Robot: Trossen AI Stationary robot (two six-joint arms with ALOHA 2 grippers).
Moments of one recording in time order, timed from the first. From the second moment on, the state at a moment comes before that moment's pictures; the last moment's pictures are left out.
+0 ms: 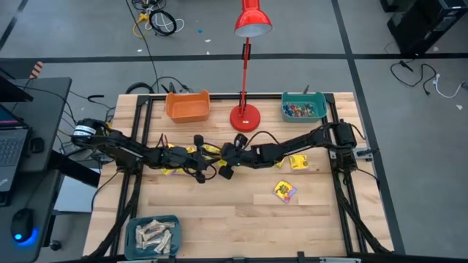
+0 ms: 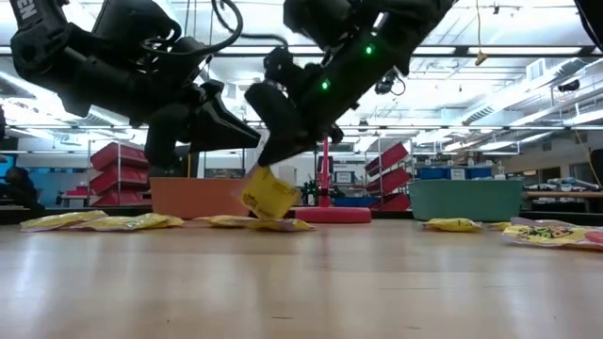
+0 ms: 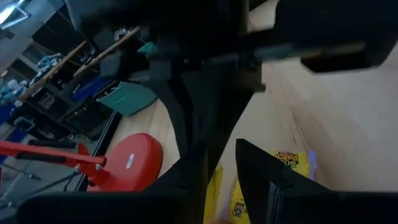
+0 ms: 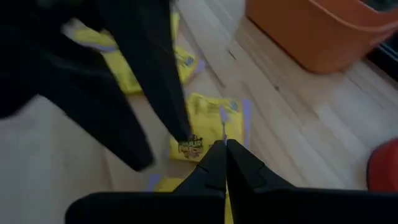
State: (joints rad) left arm -0.09 1.44 0.35 0.82 -0.31 0.49; right arm 0.06 1.99 1.27 0.01 0.46 0.27
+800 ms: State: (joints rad) left arm -0.16 1.41 0.36 0.76 -0.36 0.20; right arm 0.08 1.82 1.18 -0.15 0.26 0.07
